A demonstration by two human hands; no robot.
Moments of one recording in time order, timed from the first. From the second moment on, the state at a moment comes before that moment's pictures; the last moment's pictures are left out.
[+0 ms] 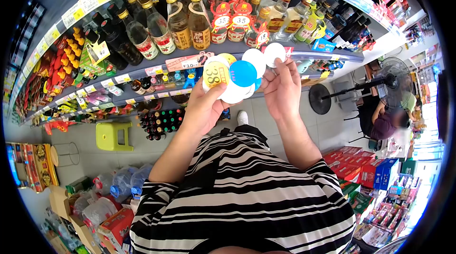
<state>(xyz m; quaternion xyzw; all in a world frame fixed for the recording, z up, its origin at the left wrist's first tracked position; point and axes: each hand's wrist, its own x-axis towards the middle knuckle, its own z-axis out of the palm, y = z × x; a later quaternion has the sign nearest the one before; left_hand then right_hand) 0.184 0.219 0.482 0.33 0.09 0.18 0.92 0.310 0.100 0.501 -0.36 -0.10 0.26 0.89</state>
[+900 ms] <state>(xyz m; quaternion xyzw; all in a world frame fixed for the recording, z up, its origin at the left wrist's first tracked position) 0.130 0.231 0.476 0.36 0.17 0.22 0.89 0.273 0.117 0.481 -0.42 -0.56 0.06 0.71</state>
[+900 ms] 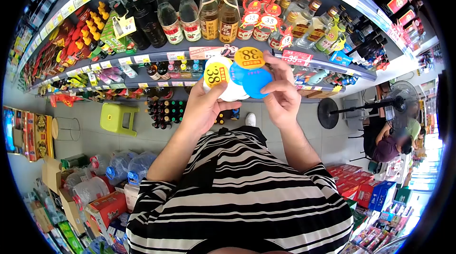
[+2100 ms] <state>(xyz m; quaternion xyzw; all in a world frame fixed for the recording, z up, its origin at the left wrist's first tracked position) 0.133 0.240 0.464 0.41 0.19 0.21 0.87 0.291 0.125 0.498 -0.59 -0.33 0.20 0.71</state>
